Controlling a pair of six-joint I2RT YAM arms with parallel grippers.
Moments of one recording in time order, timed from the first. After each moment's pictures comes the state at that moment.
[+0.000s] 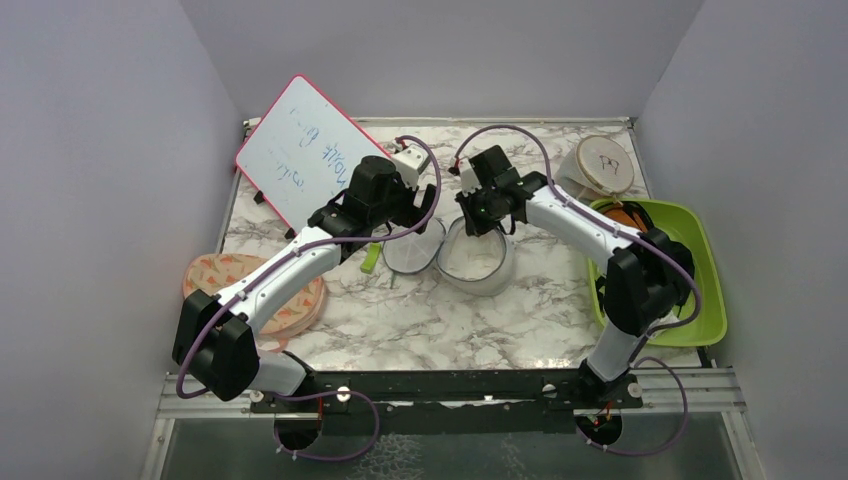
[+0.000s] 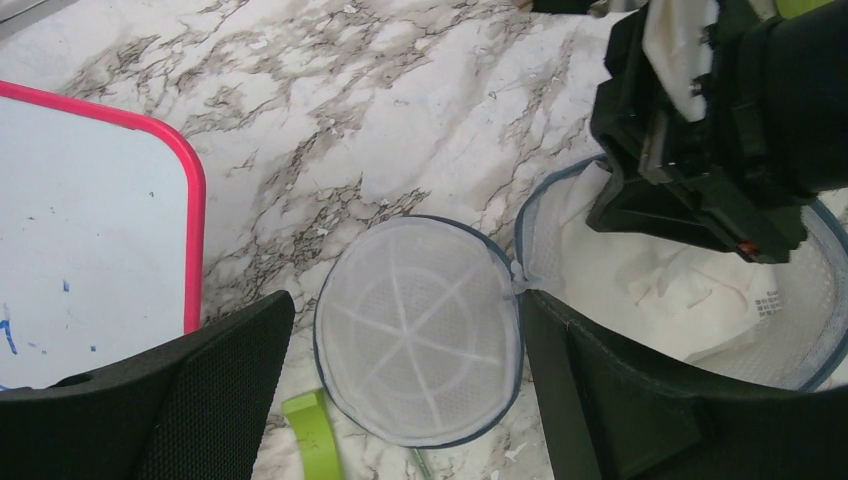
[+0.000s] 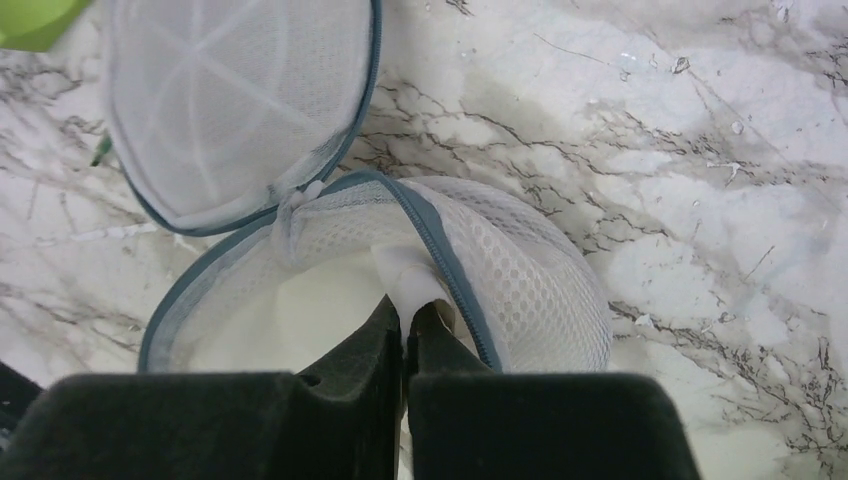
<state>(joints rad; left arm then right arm) -0.60 1.37 1.10 -0.21 0.03 -0.03 0.58 1.77 1.40 -0.63 -0.12 -0.01</state>
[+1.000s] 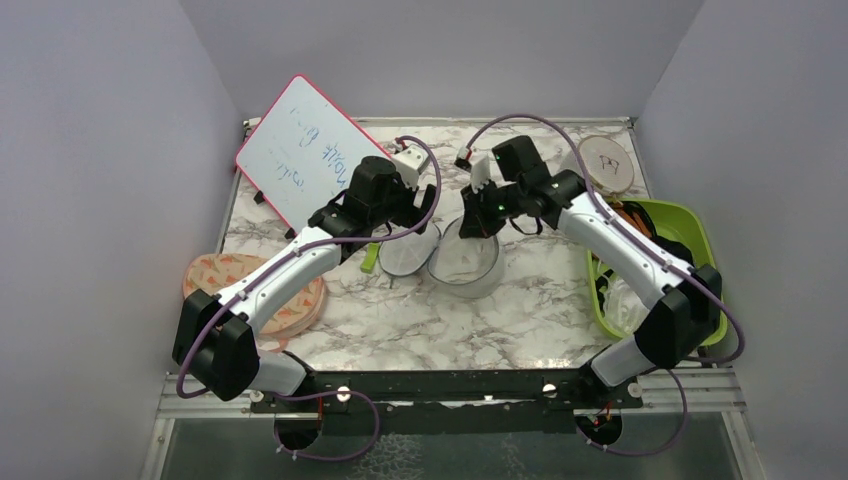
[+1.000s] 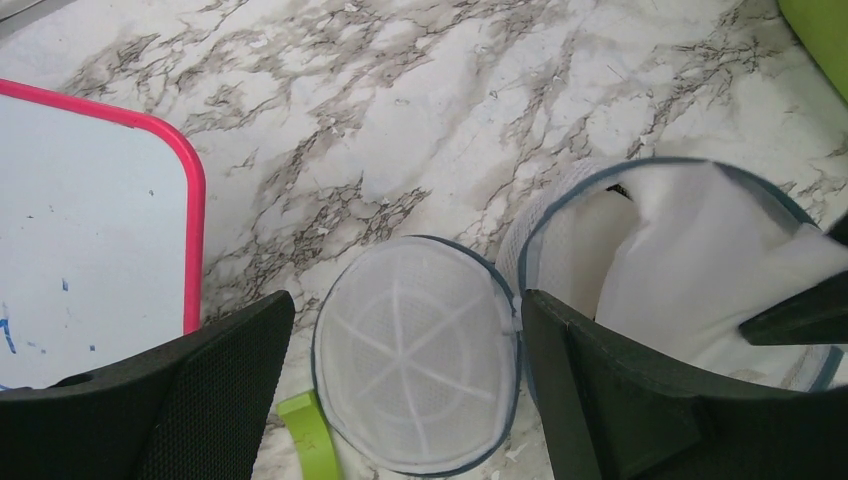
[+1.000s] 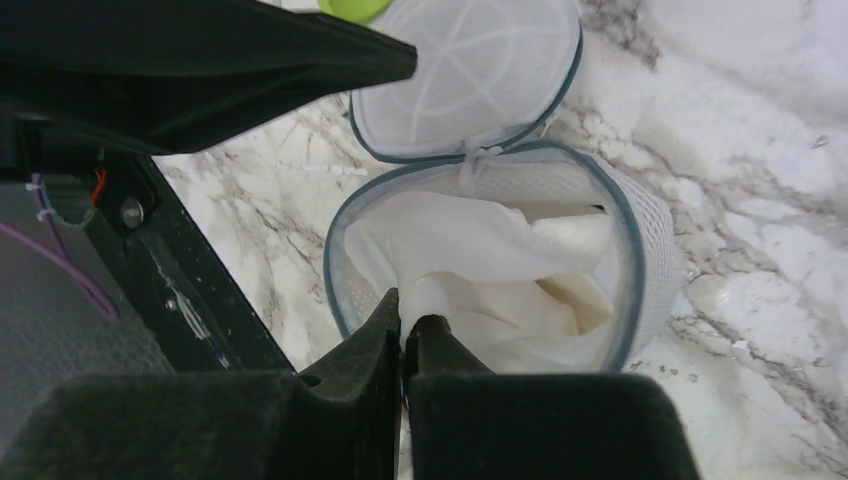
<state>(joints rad) -0.60 1.37 1.10 -0.21 0.03 -0.03 0.59 1.56 1.40 -0.74 -0.45 -0.03</state>
